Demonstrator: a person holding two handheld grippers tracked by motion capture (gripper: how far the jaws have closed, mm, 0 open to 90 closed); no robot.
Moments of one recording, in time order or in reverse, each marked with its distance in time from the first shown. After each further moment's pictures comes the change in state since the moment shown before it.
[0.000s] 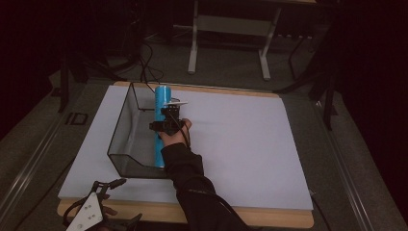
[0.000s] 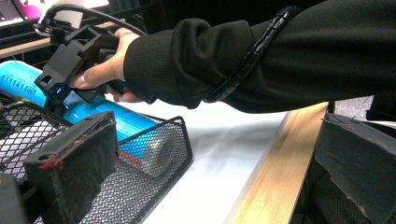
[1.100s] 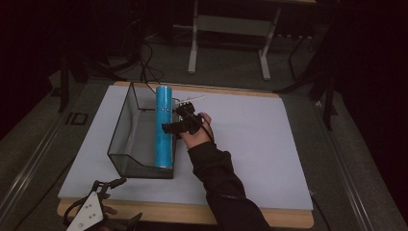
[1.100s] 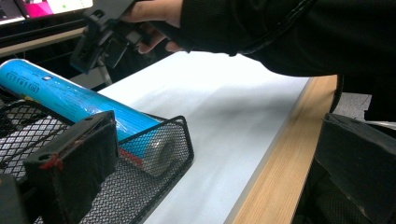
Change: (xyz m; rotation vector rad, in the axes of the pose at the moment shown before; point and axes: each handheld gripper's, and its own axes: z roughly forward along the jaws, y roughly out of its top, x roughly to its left) left arm 0.001 0.000 0.002 0.004 0.004 -0.005; right arm -0.032 0.003 -0.072 -0.060 0.119 -0.306
